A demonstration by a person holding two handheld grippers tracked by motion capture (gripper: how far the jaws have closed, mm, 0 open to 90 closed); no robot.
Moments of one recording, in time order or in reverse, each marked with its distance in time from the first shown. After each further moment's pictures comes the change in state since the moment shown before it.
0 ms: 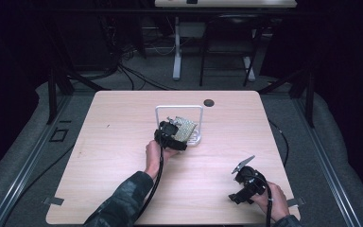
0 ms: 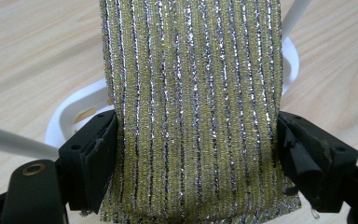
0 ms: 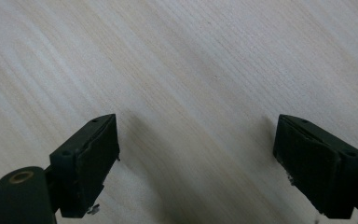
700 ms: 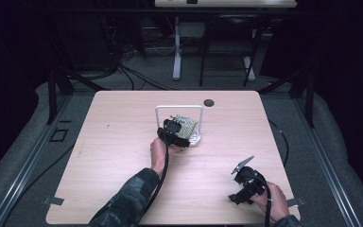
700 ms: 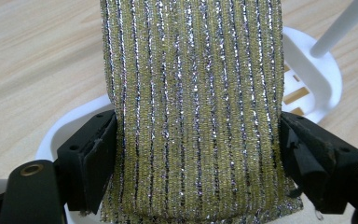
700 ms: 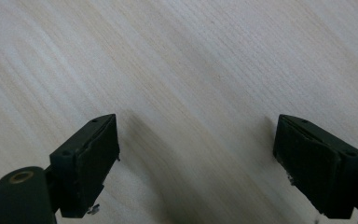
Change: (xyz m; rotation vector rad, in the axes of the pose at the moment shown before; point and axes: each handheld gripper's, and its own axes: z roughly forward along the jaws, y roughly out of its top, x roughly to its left) left arm -0.001 0.010 0.024 0.021 0.065 -0.025; right arm 0.001 0.001 0.001 0.006 -0.005 -0.004
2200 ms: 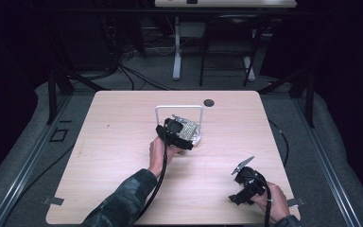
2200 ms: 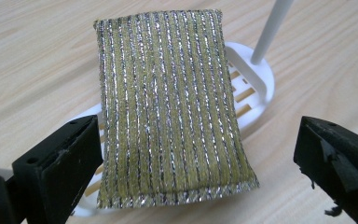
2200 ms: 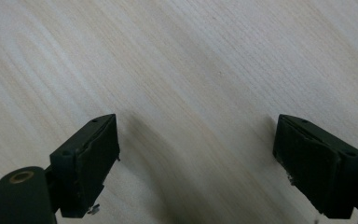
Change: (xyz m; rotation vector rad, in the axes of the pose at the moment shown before) left arm -0.009 0.003 -0.034 -0.034 -0.064 0.077; right arm -0.001 -0.002 0.000 0.002 0.014 0.003
